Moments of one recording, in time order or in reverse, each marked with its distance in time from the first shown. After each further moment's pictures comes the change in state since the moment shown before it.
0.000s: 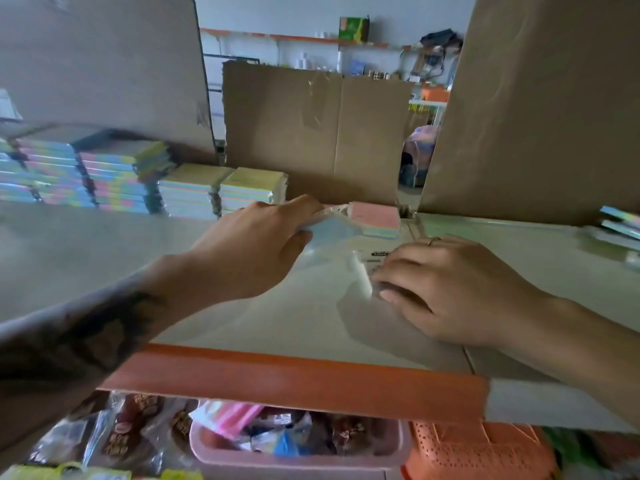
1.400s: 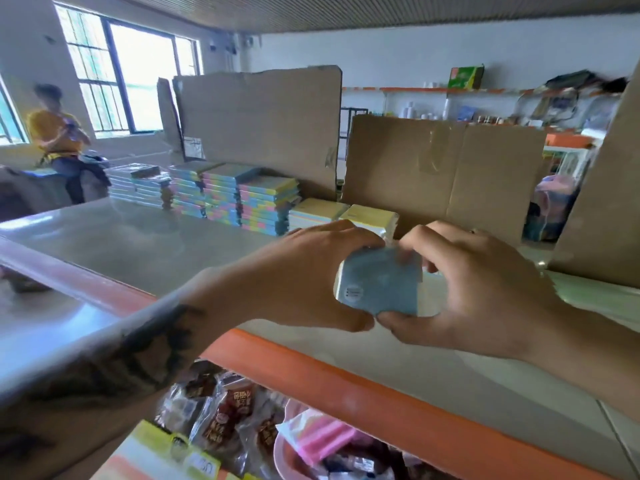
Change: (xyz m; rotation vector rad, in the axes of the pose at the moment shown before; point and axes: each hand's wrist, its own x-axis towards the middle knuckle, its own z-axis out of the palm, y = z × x) left_hand -0.051 -0.012 -0.060 0.050 -0.099 -0.117; right_hand 0.095 -0.056 -0.018 0.275 0.193 -0.016
